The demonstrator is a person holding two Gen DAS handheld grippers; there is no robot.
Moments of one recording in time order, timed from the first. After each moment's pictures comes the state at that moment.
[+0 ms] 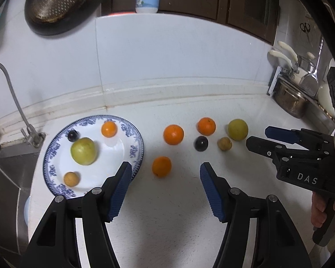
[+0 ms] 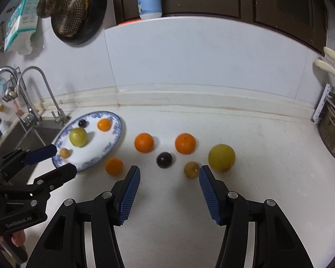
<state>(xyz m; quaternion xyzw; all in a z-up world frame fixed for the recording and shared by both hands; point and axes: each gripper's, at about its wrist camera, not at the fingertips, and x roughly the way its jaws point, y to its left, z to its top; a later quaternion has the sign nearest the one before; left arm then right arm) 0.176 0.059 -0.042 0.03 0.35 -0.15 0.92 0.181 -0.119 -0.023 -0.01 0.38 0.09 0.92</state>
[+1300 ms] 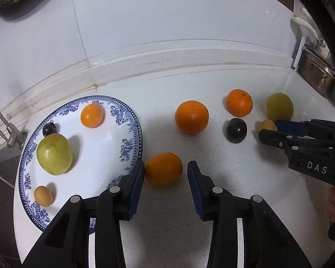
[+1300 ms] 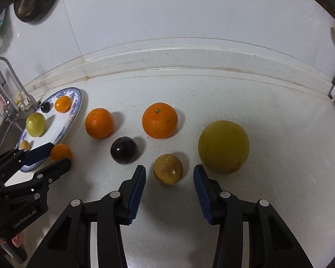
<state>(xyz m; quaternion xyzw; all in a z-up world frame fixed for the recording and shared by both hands) 0.250 0.040 -0.109 0.09 0.41 -0.11 0.90 0.260 -0.138 -0.100 0.00 0.46 0.08 0.88</state>
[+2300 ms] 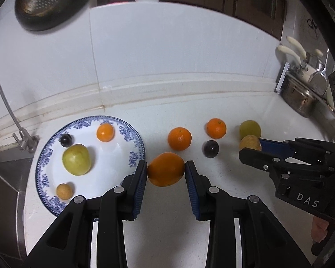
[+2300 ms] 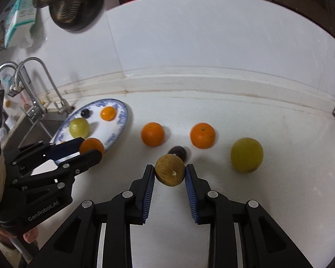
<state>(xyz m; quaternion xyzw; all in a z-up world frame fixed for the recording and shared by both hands) 0.207 0.055 -0.052 0.04 0.36 -0.14 0.92 0.209 -0.099 -0.042 0.00 0.41 0.14 0.90</state>
